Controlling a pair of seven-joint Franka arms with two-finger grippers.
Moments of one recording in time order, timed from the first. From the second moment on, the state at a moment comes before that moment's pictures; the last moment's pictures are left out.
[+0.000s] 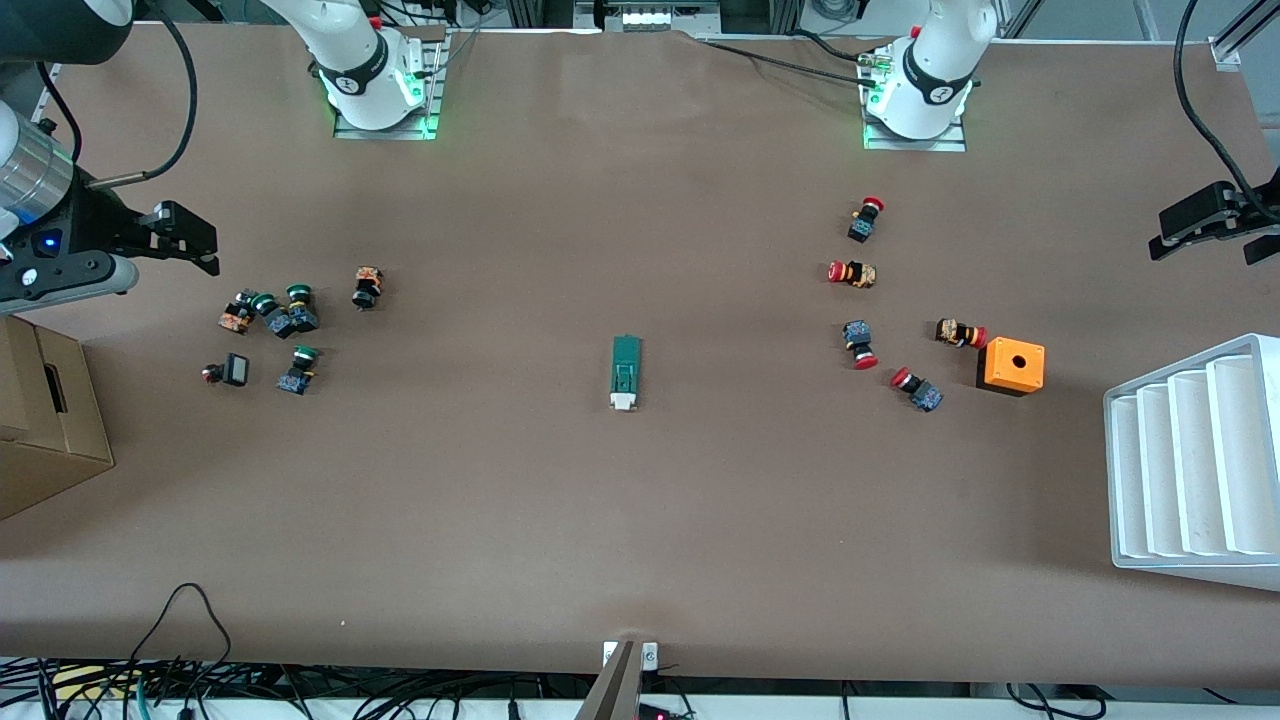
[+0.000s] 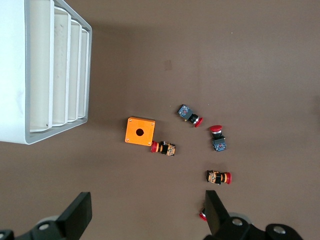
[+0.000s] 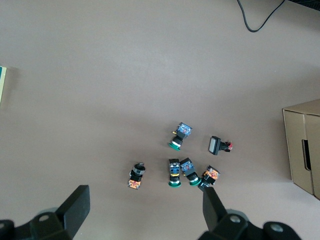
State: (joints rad) left arm 0.15 0.09 -0.08 -1.41 -0.01 1.47 0.10; right arm 0.09 0.10 0.00 -1.52 -0.05 1.61 -0.17
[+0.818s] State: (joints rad) left arm 0.14 0.09 -0.18 -1.49 -0.09 1.58 0.06; right arm 0.09 0.10 0.00 -1.52 -0.05 1.61 -0.17
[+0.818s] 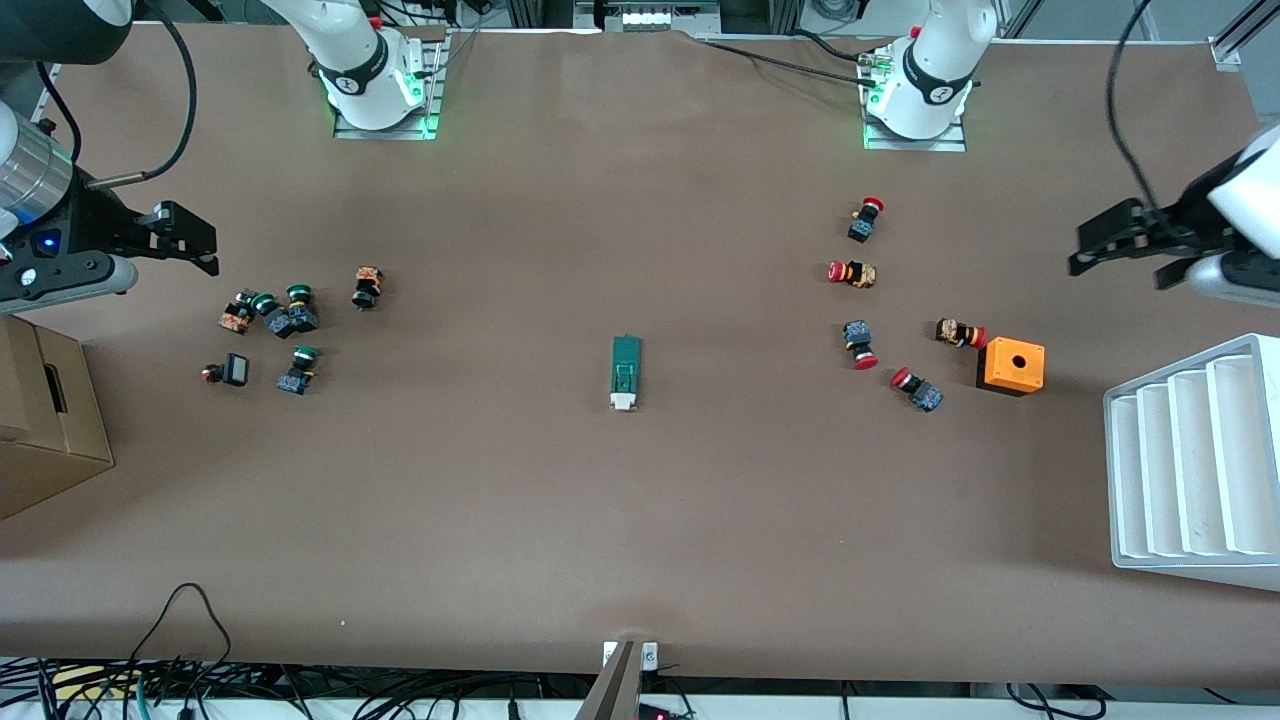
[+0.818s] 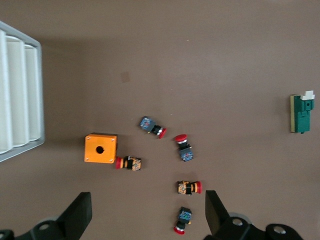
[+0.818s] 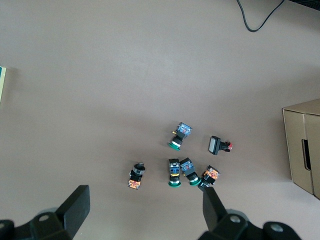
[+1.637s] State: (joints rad) left arm 0.02 0.16 -0.44 -1.63 -0.10 1.89 -0.44; right arm 0.08 0.10 0.00 -1.52 -0.05 1.61 -0.17
